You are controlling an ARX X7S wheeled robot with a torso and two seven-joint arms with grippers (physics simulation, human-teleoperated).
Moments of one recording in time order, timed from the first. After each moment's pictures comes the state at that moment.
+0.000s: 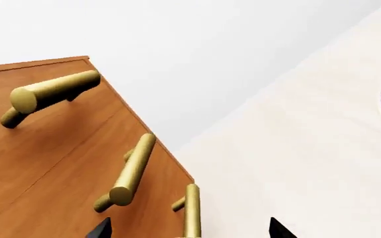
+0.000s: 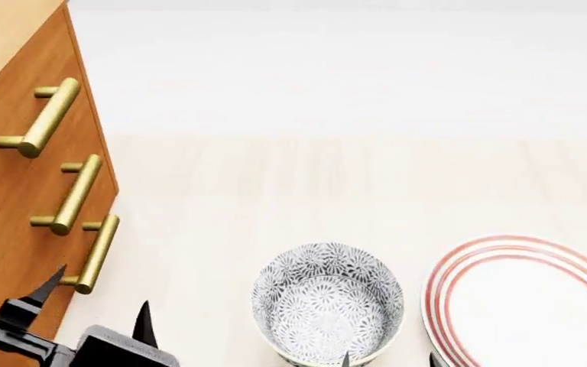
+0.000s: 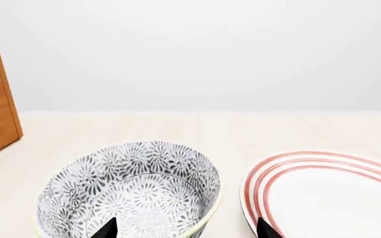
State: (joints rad) left arm -0.32 -0.25 0.46 -0.15 0.28 -0.24 -0.31; right arm 0.04 0.19 -0.24 0.04 0.21 -0.05 0.19
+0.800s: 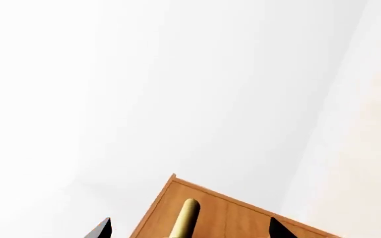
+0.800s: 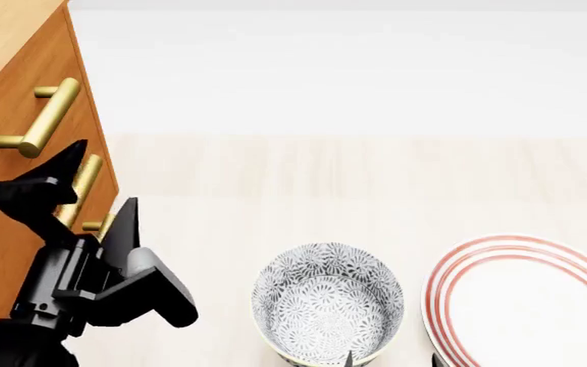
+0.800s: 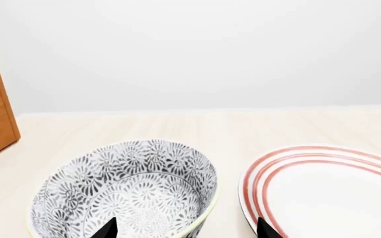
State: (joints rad) left arm -0.66 -0.35 0.73 -0.15 0.73 -0.48 -0.19; right arm 0.05 0.20 -0.25 0.06 0.25 -0.05 0.21
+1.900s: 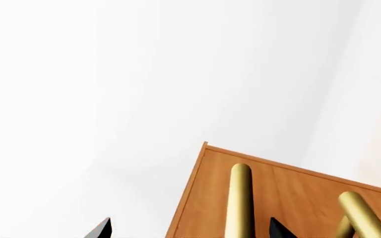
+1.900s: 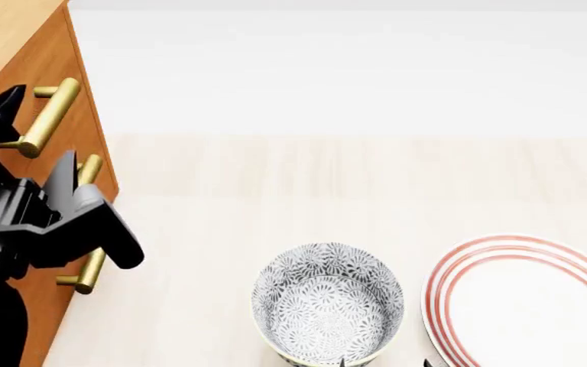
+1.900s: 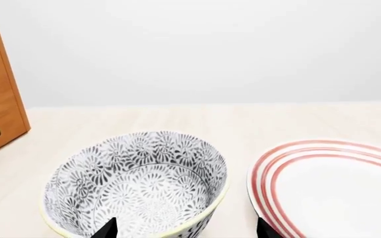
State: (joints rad) left arm -0.80 -0.43 0.71 -0.19 0.74 -0.52 -0.05; right arm 0.05 0.22 -0.28 0.06 0.27 -0.05 0.21
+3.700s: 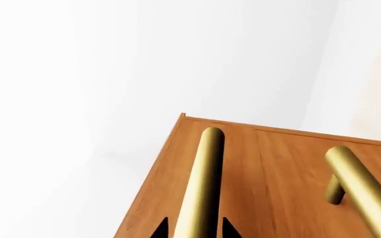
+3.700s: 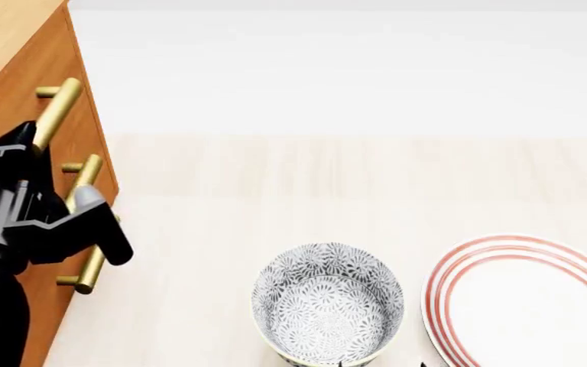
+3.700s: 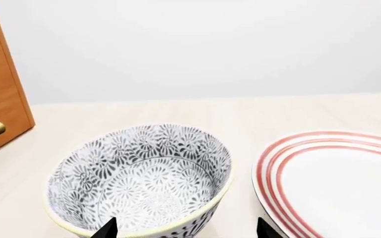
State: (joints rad) left arm -0.88 -0.39 0.77 -0.47 0.74 -0.49 -0.12; right arm 0.06 0.25 -0.32 0.08 0.32 -0.05 0.23
